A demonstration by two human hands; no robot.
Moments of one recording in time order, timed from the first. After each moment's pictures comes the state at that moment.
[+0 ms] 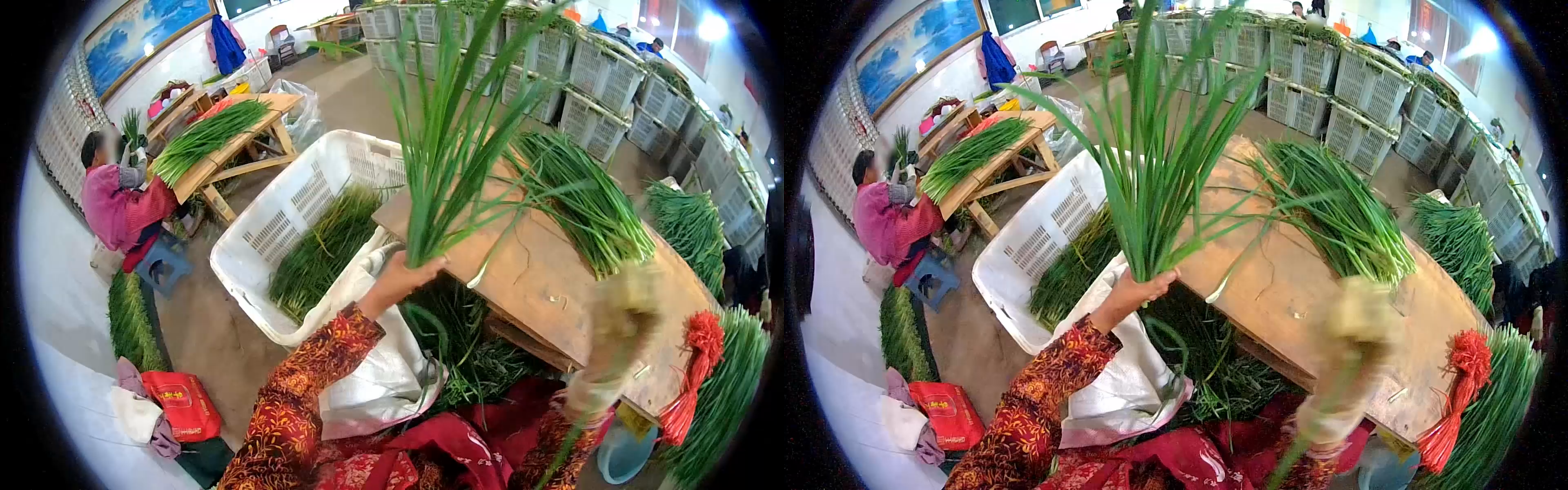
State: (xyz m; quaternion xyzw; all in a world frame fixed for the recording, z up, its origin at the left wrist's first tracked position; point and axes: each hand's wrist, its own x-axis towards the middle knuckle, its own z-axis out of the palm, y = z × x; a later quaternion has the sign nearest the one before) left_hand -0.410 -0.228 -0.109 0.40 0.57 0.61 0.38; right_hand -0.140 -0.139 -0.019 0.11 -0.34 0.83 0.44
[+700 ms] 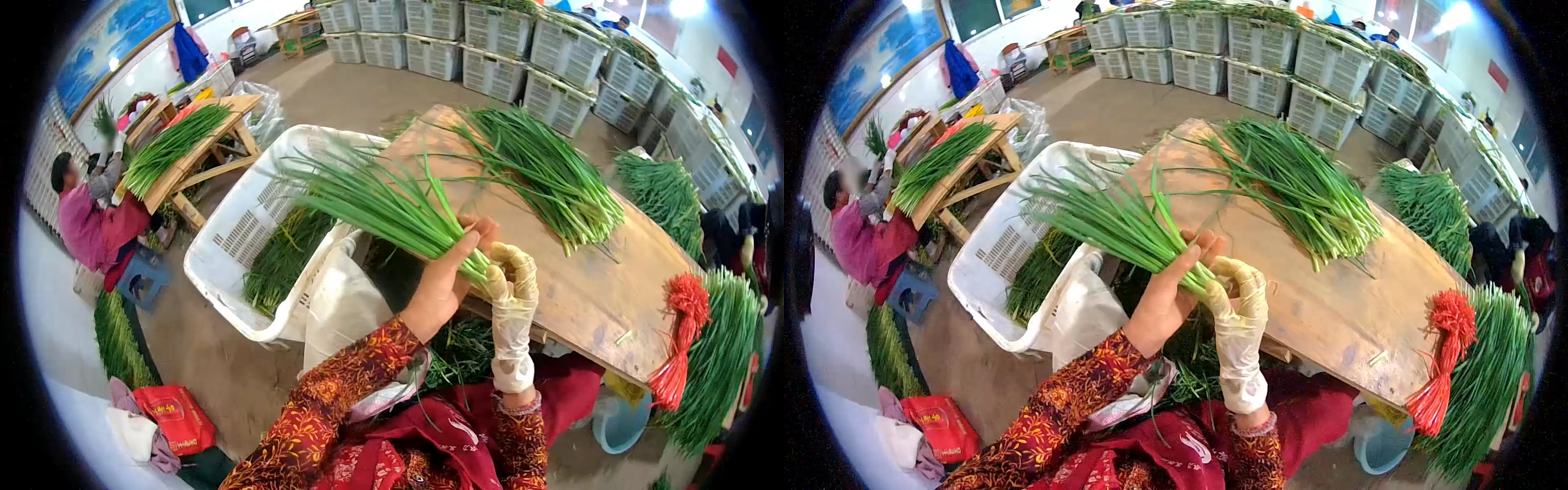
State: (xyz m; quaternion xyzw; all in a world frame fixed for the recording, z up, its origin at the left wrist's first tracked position) left_hand -0.288 -0.188 -0.078 0.19 0.19 0.79 0.55; right_hand -0.186 -0.158 -0.093 -0.27 -0.63 0.47 0.55
